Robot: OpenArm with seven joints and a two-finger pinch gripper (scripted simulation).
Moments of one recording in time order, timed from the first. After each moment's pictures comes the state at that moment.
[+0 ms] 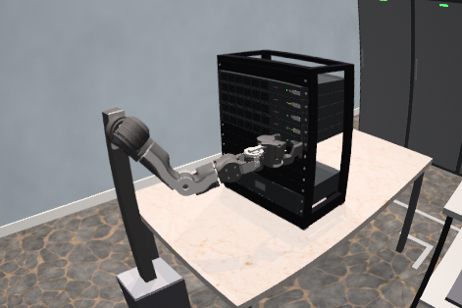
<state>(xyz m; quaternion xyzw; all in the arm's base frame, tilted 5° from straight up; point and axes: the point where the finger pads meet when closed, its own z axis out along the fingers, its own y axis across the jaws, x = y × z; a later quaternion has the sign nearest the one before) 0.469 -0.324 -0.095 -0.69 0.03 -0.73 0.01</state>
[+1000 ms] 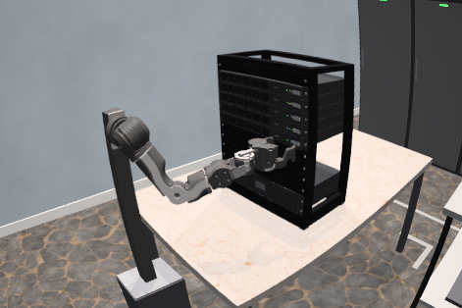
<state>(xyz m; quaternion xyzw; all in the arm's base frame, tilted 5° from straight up) 0.432 -0.325 -0.097 -0.69 0.03 -0.73 0.00</state>
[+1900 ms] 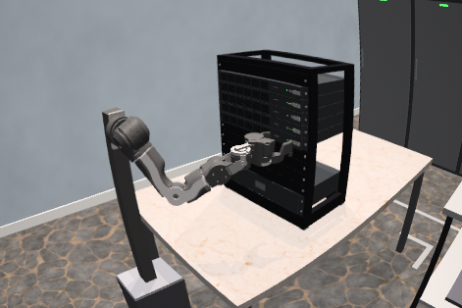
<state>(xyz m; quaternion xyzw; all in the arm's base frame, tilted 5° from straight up) 0.419 -0.323 -0.077 -0.69 0.03 -0.73 0.01</state>
